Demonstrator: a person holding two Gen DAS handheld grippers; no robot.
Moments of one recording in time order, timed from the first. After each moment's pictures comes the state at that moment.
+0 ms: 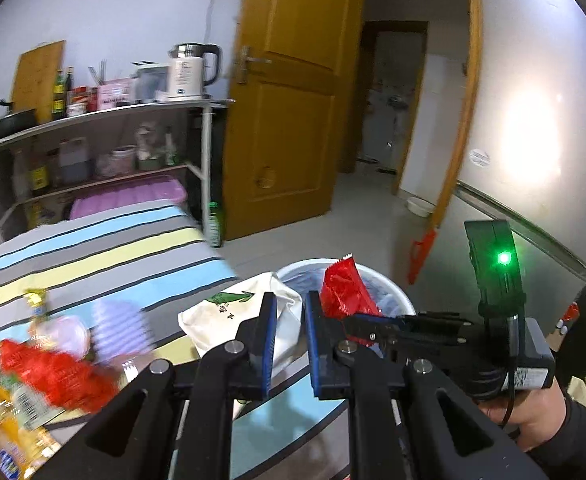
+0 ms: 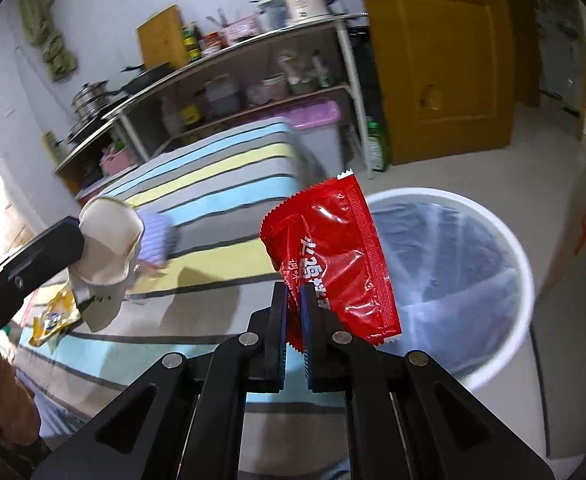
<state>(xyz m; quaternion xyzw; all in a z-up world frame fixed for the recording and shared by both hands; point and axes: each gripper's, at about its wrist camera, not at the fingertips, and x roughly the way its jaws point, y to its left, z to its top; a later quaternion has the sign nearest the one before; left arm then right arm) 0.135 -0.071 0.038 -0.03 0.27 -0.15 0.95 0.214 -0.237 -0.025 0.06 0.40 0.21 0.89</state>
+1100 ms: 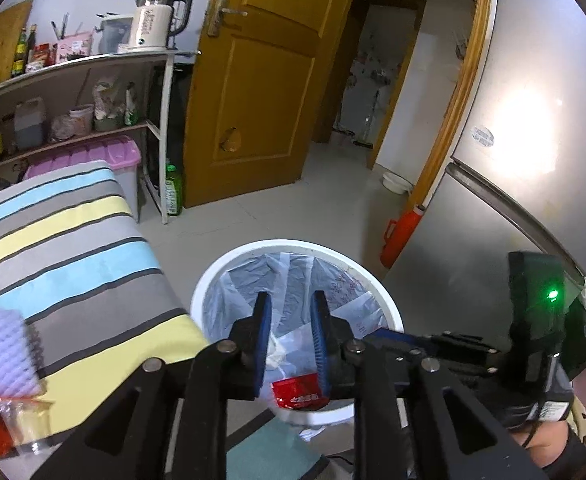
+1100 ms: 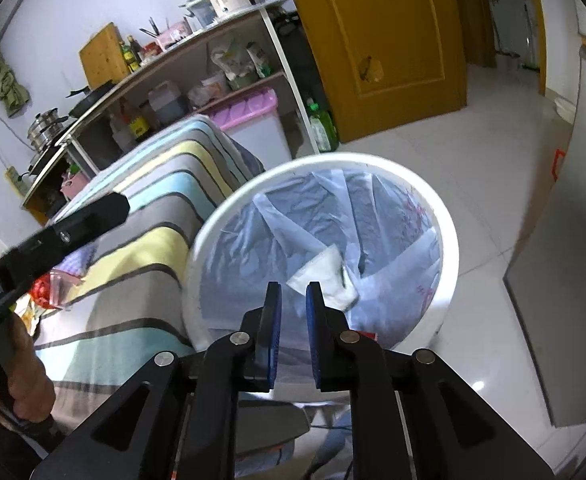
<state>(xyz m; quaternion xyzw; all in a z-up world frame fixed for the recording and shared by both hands) 0.205 -0.112 -0.002 -0.06 0.32 -0.20 0.92 0.228 -0.304 -0.048 0.10 0.41 0.16 0.89</state>
